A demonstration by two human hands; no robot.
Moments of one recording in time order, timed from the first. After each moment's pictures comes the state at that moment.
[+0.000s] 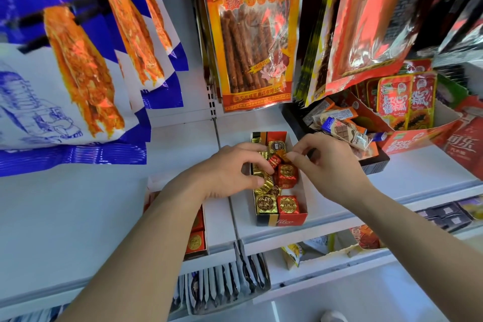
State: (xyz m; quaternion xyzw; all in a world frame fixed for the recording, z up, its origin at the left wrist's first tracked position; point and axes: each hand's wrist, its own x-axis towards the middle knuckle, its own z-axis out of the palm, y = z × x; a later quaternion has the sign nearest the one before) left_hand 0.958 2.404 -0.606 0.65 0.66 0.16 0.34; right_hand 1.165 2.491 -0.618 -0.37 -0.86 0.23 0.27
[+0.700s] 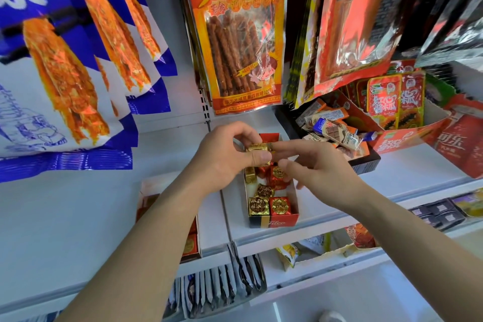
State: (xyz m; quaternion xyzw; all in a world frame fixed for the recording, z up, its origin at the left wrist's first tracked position) left_hand 0.978 2.404 -0.582 0.55 0.68 0.40 0.29; right_hand 1.171 2.481 -0.608 -0.33 -0.79 0.44 0.25
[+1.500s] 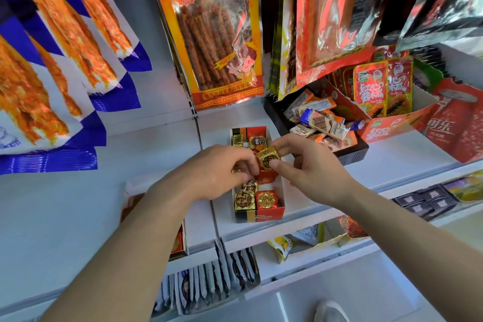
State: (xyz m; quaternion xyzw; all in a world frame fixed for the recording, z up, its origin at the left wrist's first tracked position) left_hand 0.983 2.407 -0.593 0.67 0.68 0.11 0.29; right_hand 1.183 2.492 -0.631 -0.35 -0.84 0.34 0.23
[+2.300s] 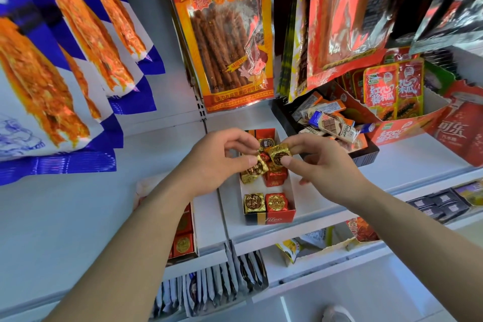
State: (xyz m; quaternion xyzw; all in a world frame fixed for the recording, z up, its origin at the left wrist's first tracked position) left_hand 0.970 2.397 -0.587 0.58 0.66 0.35 0.33; right_hand 1.182 2.490 -0.624 -0.34 -0.76 0.47 0.28
